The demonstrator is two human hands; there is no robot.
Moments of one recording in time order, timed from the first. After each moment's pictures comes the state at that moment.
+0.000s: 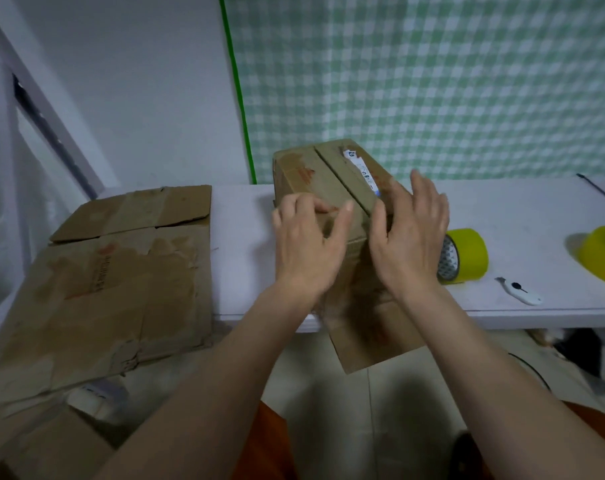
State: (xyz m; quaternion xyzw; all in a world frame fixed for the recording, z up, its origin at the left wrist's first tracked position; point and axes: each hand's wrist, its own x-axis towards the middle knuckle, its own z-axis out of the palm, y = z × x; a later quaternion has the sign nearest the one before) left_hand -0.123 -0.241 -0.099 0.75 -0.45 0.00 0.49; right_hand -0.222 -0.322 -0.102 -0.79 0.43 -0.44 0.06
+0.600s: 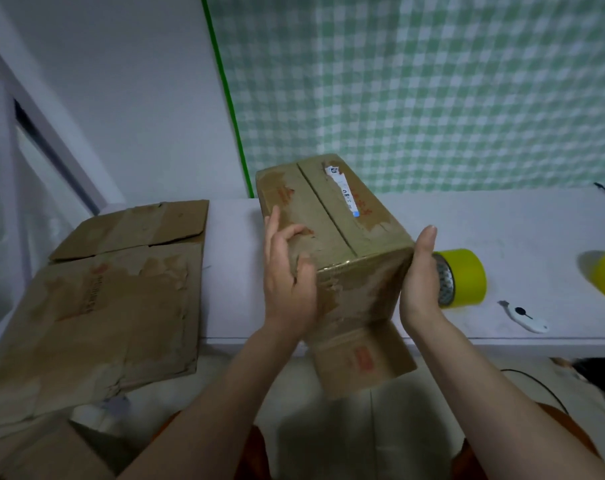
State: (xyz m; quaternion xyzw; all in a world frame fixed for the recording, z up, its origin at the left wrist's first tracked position) left_hand -0.131 -0.253 -0.126 0.67 -0.39 -0.04 0.63; right_hand -0.245 -0.359 -0.125 -0.50 0.41 -0.45 0.62
